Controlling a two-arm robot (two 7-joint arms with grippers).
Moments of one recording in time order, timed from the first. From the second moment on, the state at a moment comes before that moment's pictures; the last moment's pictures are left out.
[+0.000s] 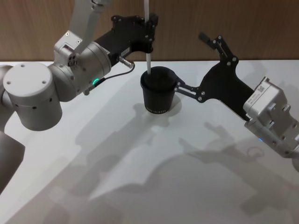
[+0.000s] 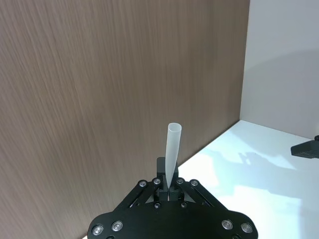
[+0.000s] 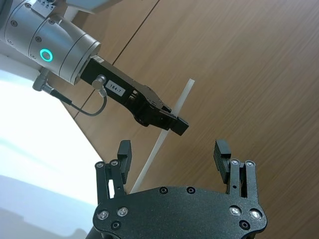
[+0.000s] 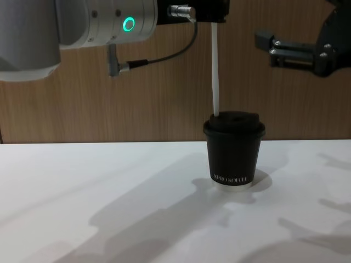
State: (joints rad) left arm -0.59 0.27 0.54 -1.62 -0.42 0.25 -0.20; right arm 0.19 0.50 -0.30 -1.72 -0.03 -0.46 0.31
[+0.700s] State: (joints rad) left arm -0.58 0.25 0.54 -1.61 -0.40 0.25 -0.21; right arm 0.19 0.50 -0.30 -1.72 -0.03 -0.46 0.31
